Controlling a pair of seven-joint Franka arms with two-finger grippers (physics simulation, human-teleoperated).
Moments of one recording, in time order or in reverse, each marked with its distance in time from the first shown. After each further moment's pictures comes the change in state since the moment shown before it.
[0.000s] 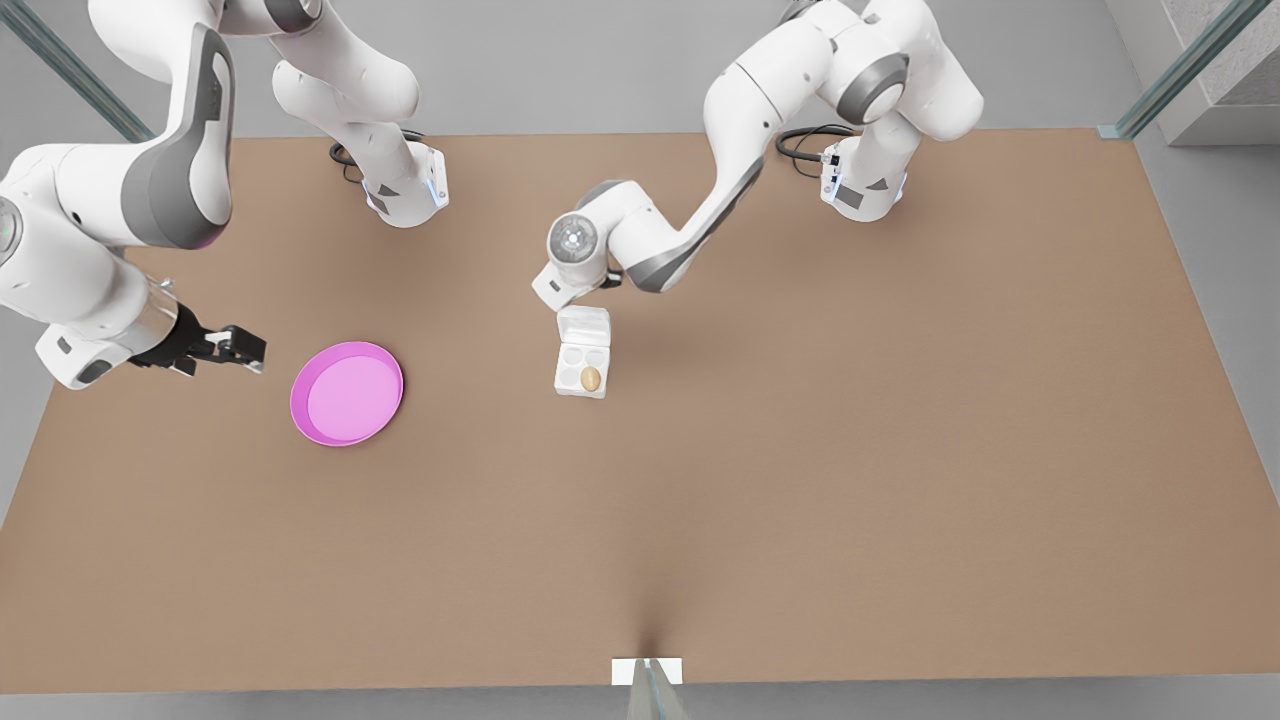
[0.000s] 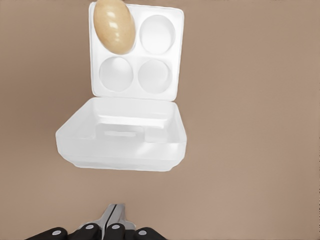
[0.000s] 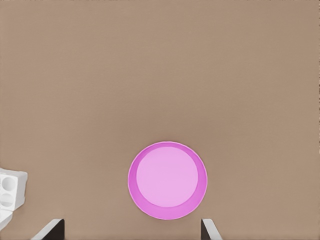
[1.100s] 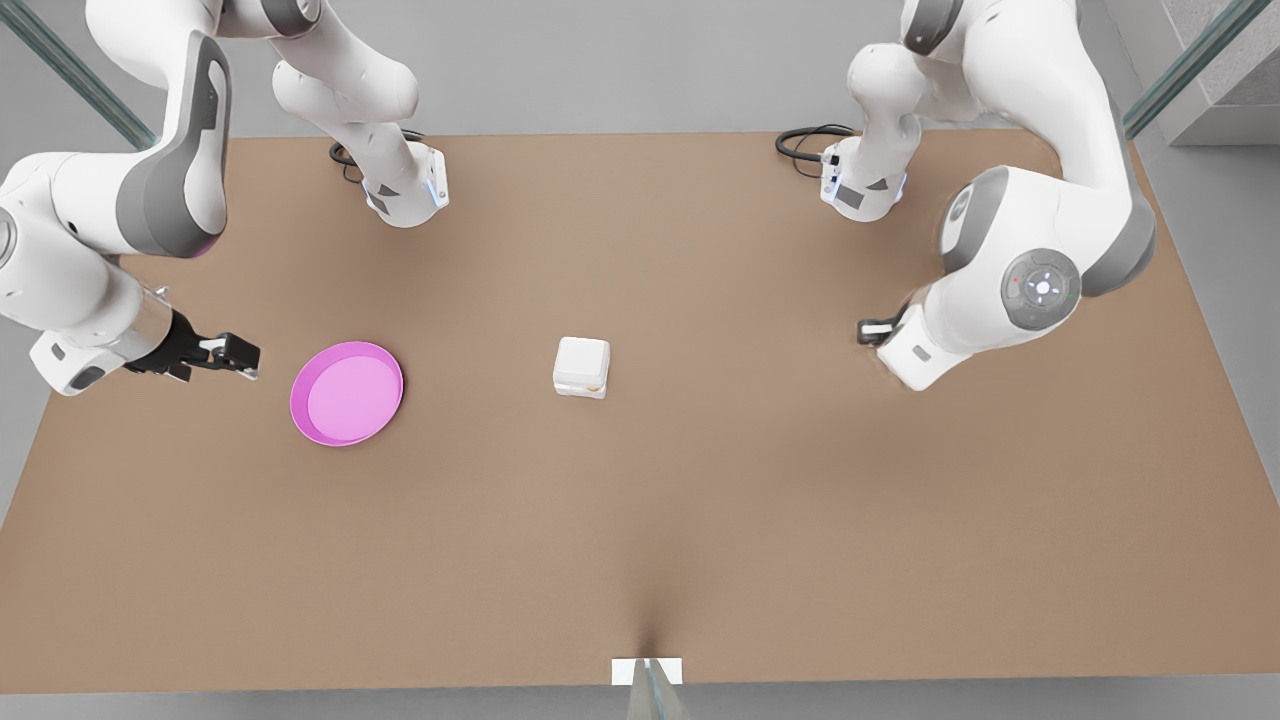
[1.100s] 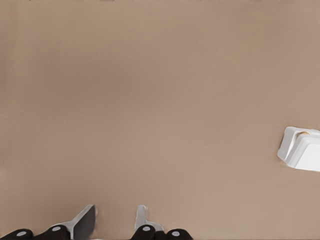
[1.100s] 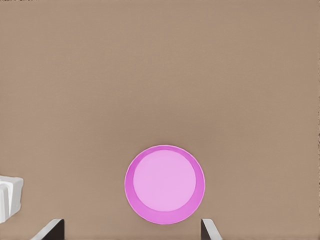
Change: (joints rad) left arm 0.758 -0.460 0.027 0.010 0.184 -0.561 0.587; right arm -0.015 0.011 -0.003 -0.002 0.000 0.021 0.000
